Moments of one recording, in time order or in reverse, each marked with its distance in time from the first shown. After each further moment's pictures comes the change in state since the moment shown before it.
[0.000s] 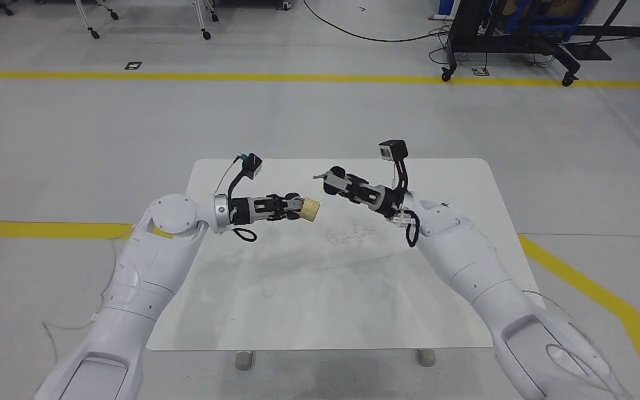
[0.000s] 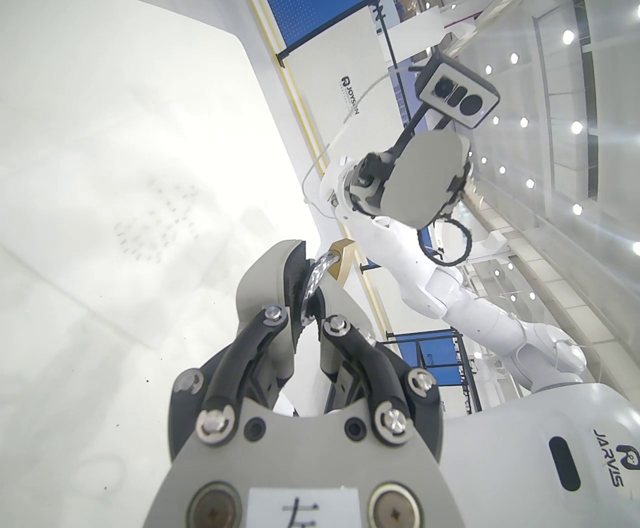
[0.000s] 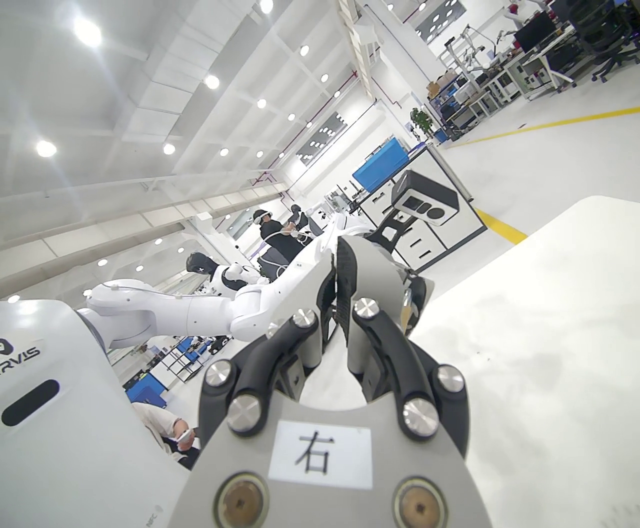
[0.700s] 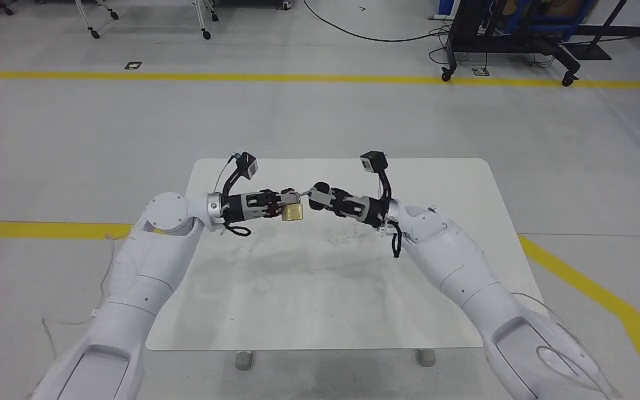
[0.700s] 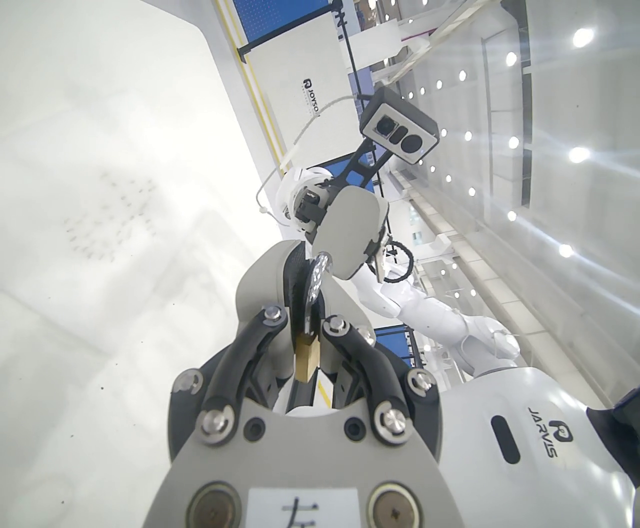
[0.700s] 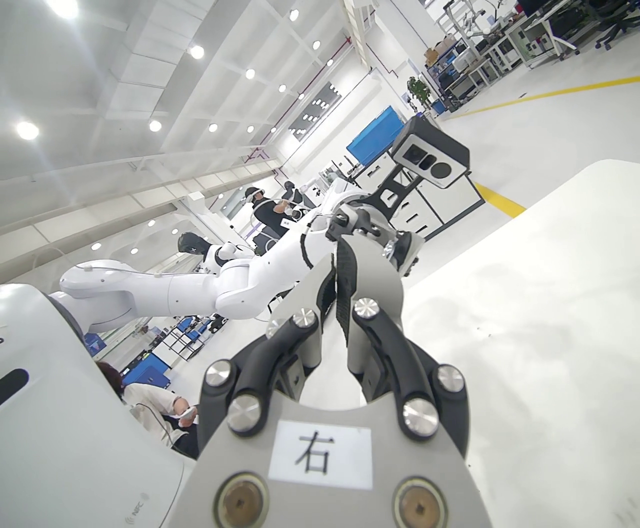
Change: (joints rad) left arm -0.032 -0.009 -0.005 0.119 -0.196 0.020 -0.059; right arm -0.022 -0.036 -0.034 -0.008 -0.058 0.000 0.000
